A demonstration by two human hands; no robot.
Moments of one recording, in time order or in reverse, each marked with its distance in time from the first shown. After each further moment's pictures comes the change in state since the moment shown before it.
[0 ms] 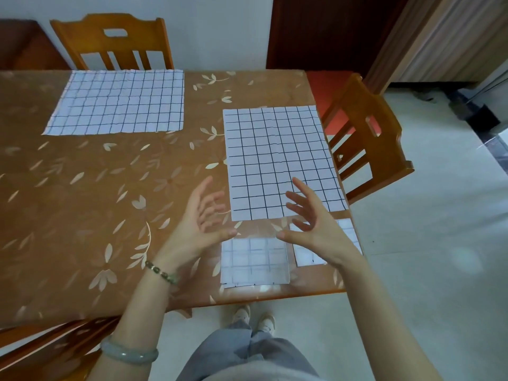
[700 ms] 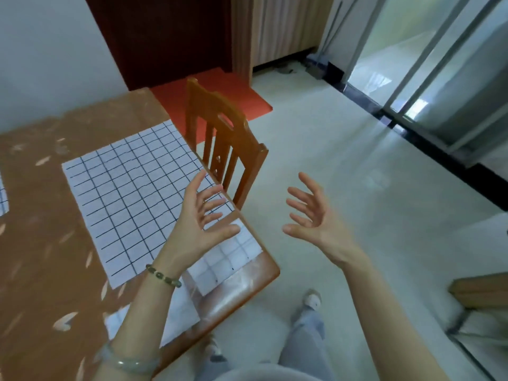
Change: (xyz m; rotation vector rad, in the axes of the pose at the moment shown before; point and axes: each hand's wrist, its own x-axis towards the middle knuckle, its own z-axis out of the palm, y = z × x) left_hand 0.098 0.043 0.229 0.153 -0.442 0.166; right_hand -0.111 0.059 -0.182 0.225 0.551 0.024
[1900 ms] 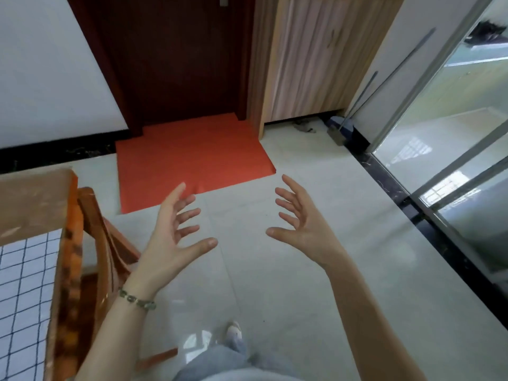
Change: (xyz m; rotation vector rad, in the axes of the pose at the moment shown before) left_hand 0.504 0.053 0.143 0.039 0.348 0.005; right_hand 0.490 -0.079 -0.329 -0.126 -0.245 -0.128
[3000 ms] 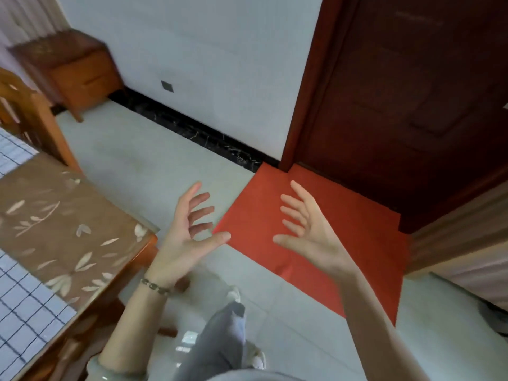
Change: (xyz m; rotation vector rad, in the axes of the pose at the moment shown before) left_hand 0.406 -0.065 -0.229 -0.031 0.888 -0.121; right_hand 0.641 -0.092 0.174 -0.070 -0.898 -0.123
